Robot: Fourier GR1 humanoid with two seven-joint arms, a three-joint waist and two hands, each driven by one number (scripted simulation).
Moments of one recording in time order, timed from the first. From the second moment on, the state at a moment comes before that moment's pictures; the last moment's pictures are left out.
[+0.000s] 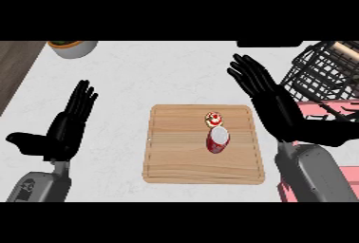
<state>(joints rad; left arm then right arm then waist) -0.15 0.31 -0.12 -1.44 0.33 0.11 -0.13 -0.38 -0.25 0.23 -1.54 -0.42 0.09 -0.17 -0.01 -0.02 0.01</state>
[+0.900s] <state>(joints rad) 0.01 0.48 -0.09 -1.30 0.28 0.11 0.05 -0.17 -0.27 0.32 -1.30 -0.26 0.06 -0.24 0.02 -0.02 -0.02</state>
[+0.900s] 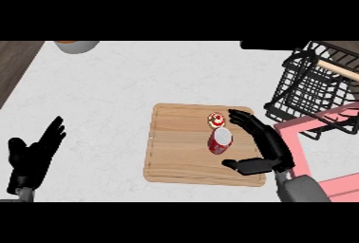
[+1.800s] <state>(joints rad) 0.04 0.48 -0.07 -1.33 0.26 0.09 0.08 -0.50 -0.49 0.41 -1.31 -0.21 0.38 0.31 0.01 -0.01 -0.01</state>
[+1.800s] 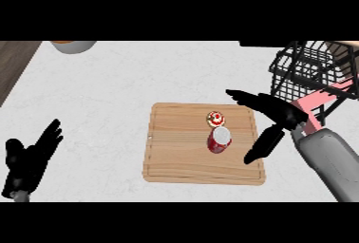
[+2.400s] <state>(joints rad) 0.07 0.45 -0.02 -1.37 0.23 0.05 0.11 -0.57 -0.46 0.36 -1.25 -0.15 0.55 0.54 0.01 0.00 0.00</state>
